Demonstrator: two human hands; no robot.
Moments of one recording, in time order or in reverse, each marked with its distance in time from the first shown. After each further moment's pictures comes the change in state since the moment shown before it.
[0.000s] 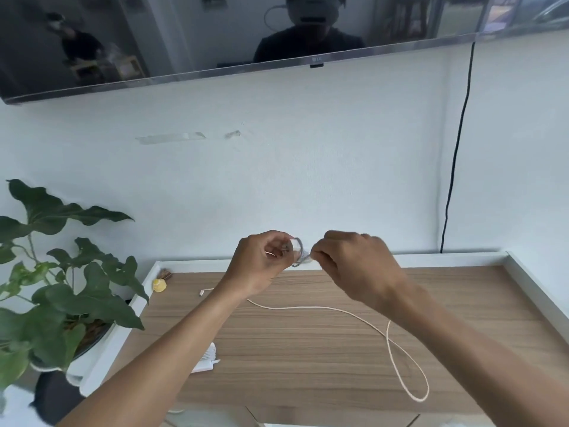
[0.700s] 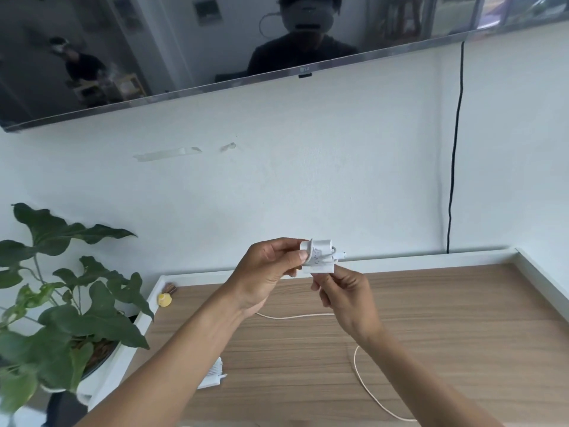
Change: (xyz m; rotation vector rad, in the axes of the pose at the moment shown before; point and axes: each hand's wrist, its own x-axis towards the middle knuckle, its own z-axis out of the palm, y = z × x) left_hand -0.002 0.033 0.001 -0.573 -0.247 -0.166; right_hand -0.020 0.001 0.086 1.280 0.279 0.504
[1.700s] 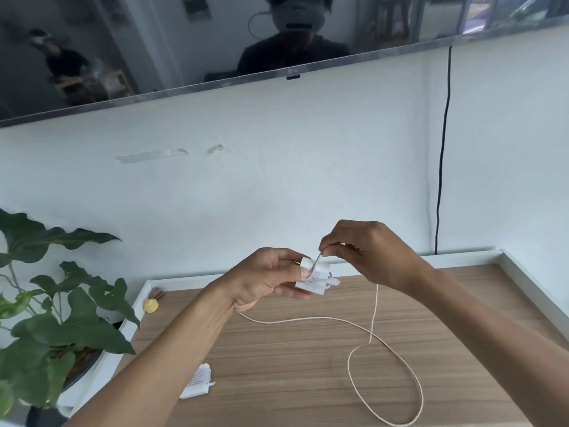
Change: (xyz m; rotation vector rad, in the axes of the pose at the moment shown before) left_hand 0.019 0.005 0.000 0.101 -0.258 -0.261; right_hand 0.058 -0.076 -0.068 -0.891 -0.382 -0.592
